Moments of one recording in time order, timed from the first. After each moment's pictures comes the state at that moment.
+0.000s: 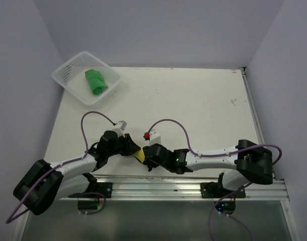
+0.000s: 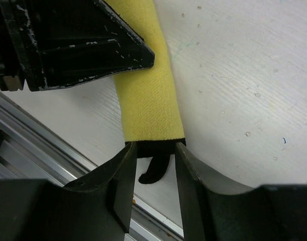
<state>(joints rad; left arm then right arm) -0.58 1.12 0.21 0.32 0.23 -0.70 1.30 1.49 0.77 -0.07 0.40 0.70</state>
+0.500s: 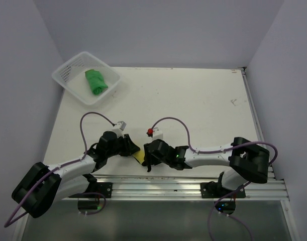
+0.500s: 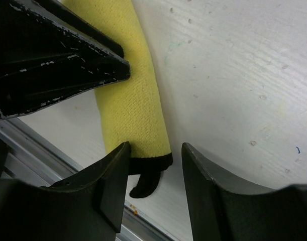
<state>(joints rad) -0.58 1.08 0.20 0.30 0.23 -0.70 1.22 1.53 0.75 -0.02 0.30 0.75</state>
